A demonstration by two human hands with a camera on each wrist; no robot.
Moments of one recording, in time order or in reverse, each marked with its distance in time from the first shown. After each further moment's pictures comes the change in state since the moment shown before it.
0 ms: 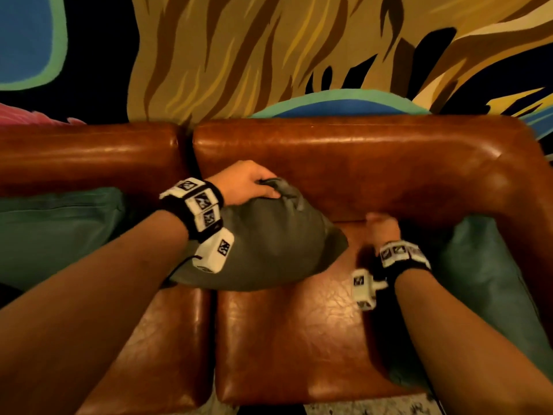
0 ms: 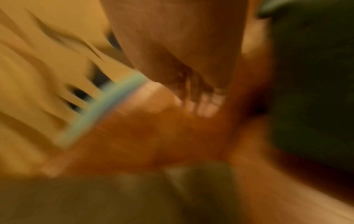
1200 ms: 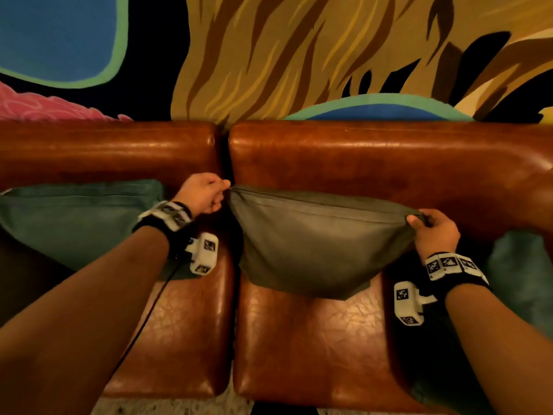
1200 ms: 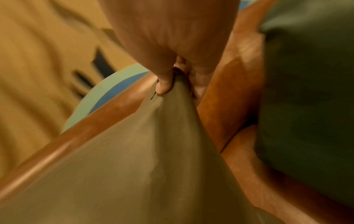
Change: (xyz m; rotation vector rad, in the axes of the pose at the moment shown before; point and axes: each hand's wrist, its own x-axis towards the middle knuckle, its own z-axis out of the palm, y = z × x) left_hand -0.057 -0.126 -0.002 -0.588 0.494 -0.470; right_hand -0.025 -0.022 -0.024 -0.395 0.253 -0.386
